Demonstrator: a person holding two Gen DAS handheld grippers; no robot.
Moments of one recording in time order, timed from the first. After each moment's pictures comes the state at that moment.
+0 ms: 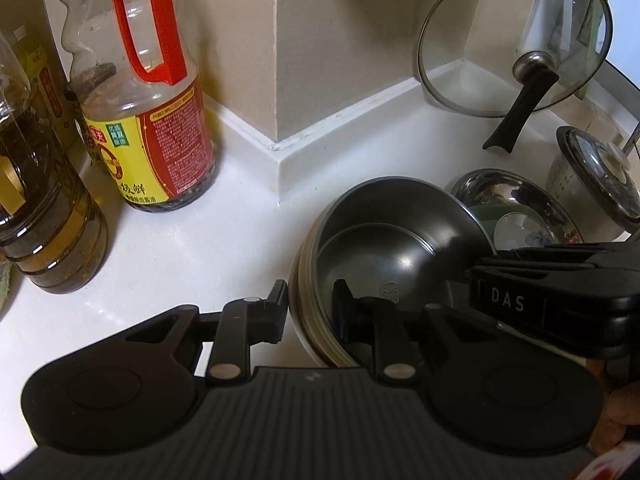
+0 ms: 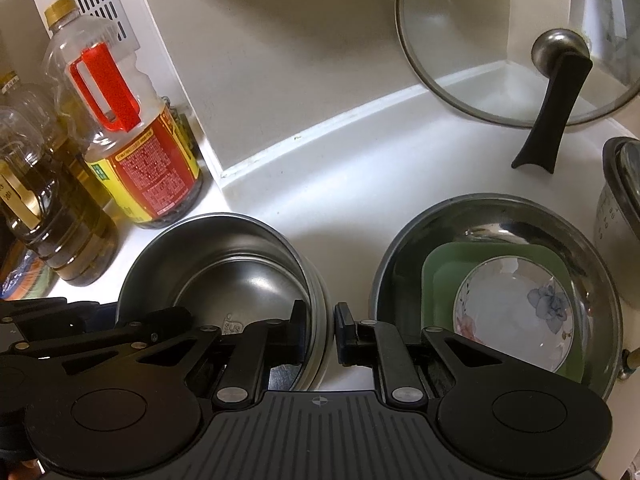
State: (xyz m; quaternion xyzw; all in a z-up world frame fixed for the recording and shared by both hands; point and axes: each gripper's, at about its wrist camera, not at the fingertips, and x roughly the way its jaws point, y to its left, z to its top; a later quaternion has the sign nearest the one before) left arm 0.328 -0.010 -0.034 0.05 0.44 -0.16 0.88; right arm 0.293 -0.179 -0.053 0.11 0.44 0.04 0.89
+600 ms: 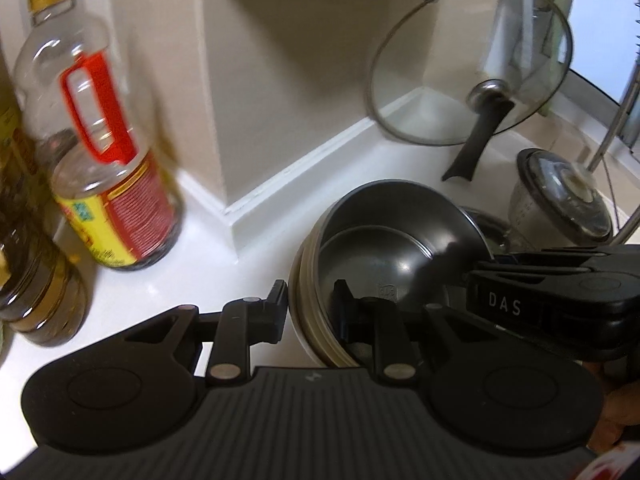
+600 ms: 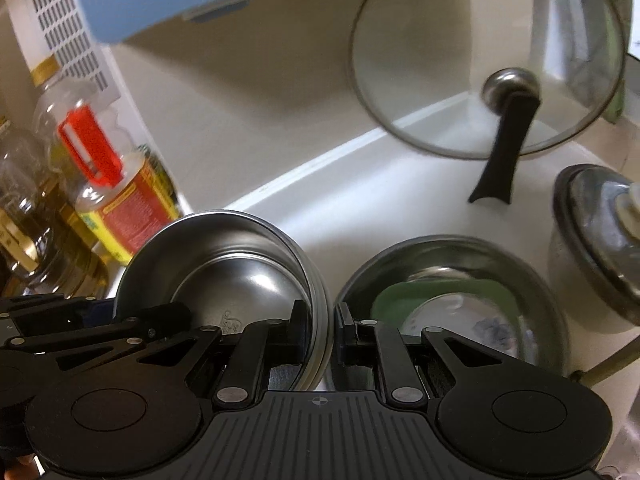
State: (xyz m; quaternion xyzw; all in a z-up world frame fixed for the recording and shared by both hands) left arm 0.331 -0.050 0.004 0.06 0.40 -0.20 0.89; right arm 0.286 -0.213 -0.017 0.12 0.40 0.00 0.91
